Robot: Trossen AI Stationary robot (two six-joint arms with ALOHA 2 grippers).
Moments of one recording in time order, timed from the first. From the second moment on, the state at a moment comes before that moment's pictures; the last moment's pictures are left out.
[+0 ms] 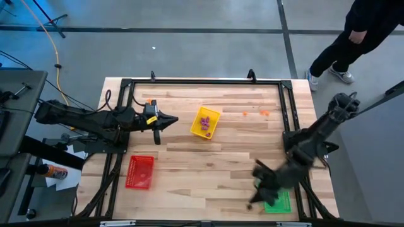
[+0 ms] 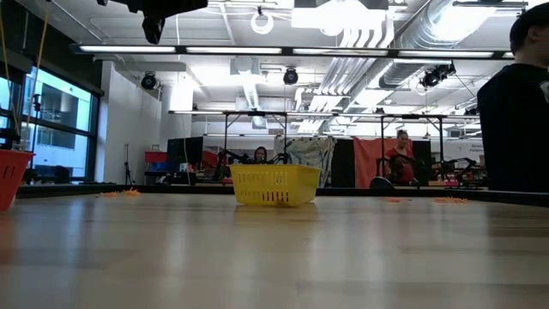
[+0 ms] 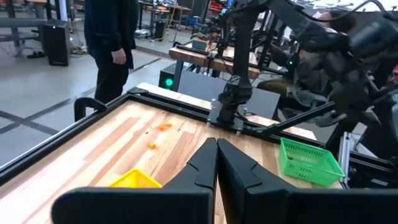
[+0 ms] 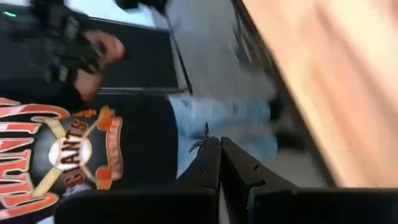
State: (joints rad) left arm -0.12 0.84 0.60 0.15 -0.33 -0.23; right arm 0.84 1.26 0.90 -0.14 0.09 1.50
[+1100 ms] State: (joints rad) left arm -0.10 0.84 0.60 0.13 -0.33 -0.28; right arm 1.00 1.51 0.90 -0.77 -0.06 2.16
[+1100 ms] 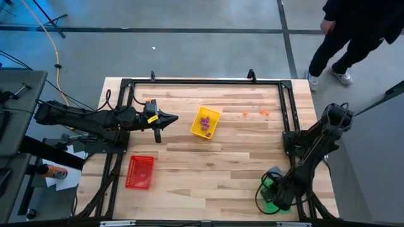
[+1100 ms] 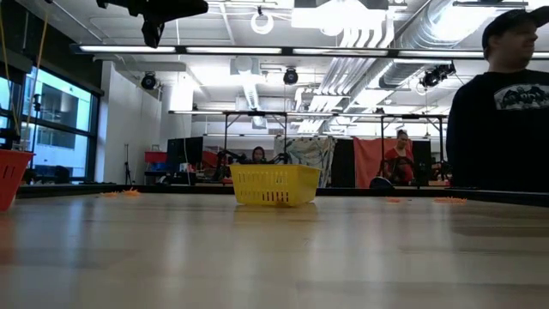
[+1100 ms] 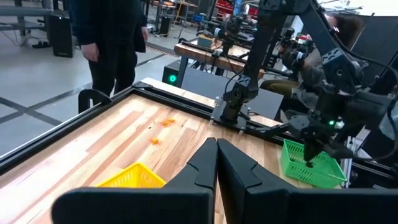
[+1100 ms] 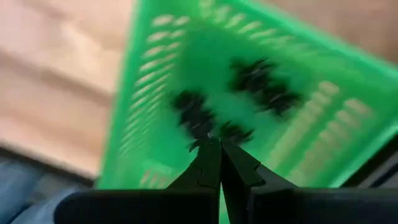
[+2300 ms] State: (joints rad) left arm -0.10 0.84 0.60 0.12 -0.33 -0.25; right arm 0.98 1.32 0.93 -0.83 0.00 2.06
